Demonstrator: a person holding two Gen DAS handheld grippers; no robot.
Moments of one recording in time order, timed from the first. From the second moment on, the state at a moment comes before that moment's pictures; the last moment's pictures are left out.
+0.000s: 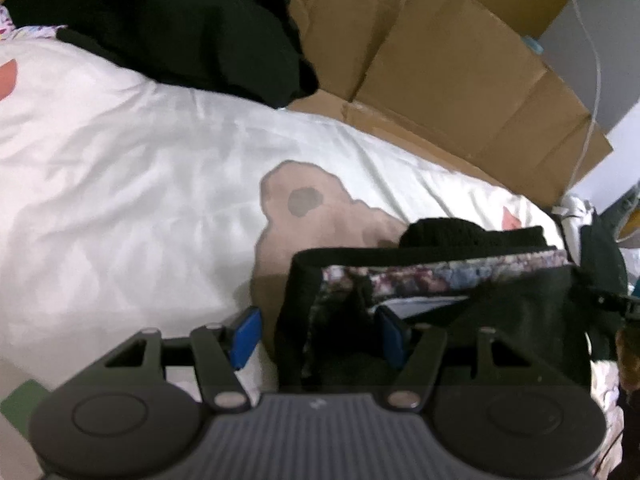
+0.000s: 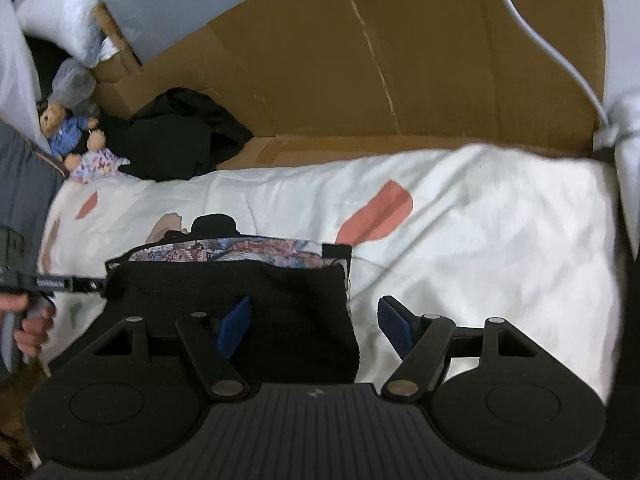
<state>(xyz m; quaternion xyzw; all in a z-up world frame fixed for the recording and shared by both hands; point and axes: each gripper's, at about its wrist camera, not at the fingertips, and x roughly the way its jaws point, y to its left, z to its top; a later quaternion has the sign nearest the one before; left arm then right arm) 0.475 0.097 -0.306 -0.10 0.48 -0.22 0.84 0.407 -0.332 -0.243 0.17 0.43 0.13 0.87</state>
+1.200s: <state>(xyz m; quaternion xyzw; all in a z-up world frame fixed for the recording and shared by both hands) 0.462 0.118 -0.294 -0.10 0.44 -0.28 0.84 0.419 -0.332 -0.255 0.23 0.42 0.13 0.87</state>
